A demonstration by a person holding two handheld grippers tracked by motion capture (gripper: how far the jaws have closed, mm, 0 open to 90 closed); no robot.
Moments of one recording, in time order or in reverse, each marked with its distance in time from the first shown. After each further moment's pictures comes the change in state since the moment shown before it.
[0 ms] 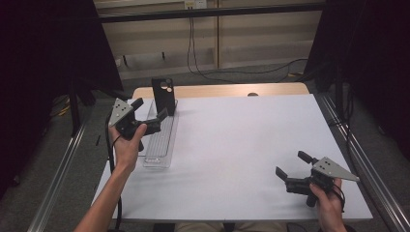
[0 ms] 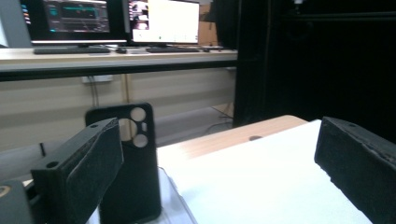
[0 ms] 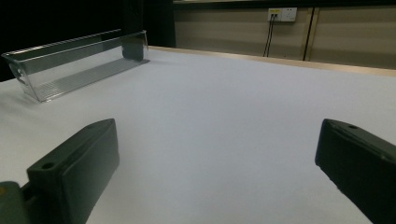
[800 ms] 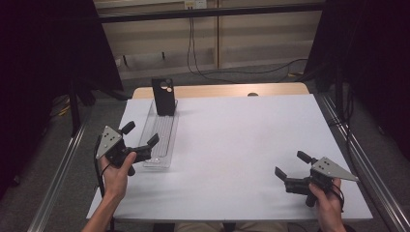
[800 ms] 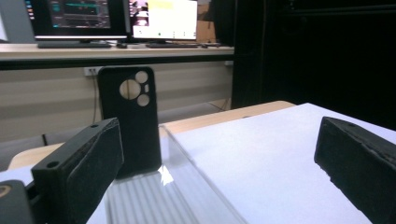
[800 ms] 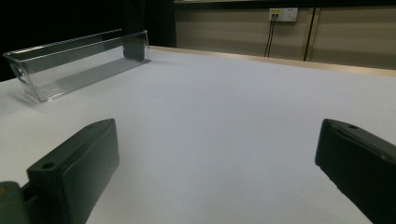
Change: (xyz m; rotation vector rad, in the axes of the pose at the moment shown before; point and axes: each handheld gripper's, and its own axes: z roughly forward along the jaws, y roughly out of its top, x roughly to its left) left arm -0.006 -0.041 -0.061 0.009 0.014 0.005; right arm 0.001 0.000 0.001 0.000 0.002 -0.001
